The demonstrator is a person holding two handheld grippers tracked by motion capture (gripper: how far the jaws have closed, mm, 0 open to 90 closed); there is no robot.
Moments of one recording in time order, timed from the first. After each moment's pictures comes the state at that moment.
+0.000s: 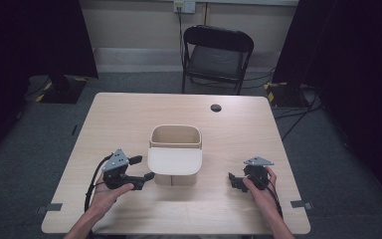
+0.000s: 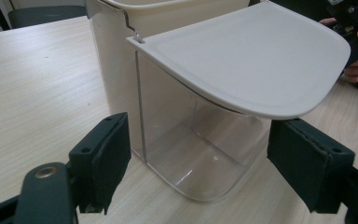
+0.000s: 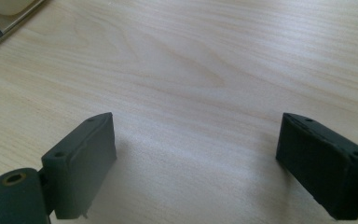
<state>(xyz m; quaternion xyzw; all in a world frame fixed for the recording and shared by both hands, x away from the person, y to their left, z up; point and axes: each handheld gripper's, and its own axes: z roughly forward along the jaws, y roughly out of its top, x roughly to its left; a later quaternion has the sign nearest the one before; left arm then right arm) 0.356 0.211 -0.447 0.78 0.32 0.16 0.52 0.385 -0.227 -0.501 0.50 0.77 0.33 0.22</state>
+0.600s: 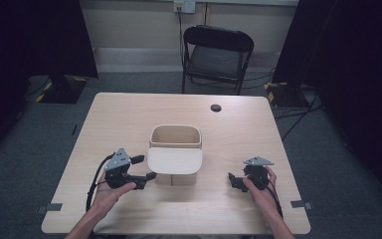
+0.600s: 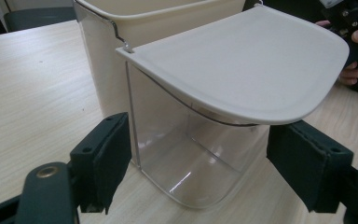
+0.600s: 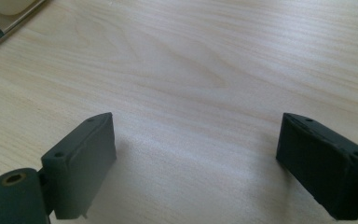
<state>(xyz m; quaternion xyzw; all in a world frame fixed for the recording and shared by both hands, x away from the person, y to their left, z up) 0.357 0.205 -0.444 0.78 0.31 0.16 0.52 0.385 -0.227 -0.501 0.50 0.77 0.33 0.22</state>
